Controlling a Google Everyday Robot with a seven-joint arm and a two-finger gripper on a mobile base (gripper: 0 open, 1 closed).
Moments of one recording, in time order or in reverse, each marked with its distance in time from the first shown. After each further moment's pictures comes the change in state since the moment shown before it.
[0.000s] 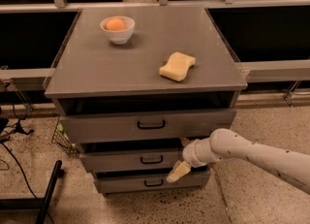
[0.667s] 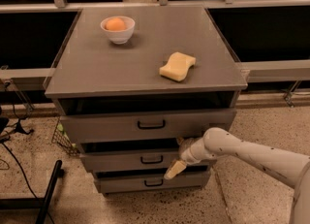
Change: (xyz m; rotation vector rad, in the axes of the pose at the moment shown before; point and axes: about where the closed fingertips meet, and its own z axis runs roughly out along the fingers) arm 0.009 -0.020 0.040 -0.012 -0.014 -0.055
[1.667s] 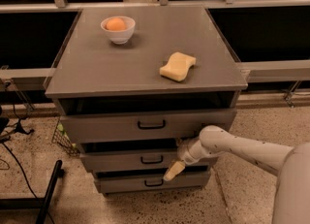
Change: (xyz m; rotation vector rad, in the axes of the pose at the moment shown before) arm 0.015 0.006 0.016 -0.070 0.062 0.055
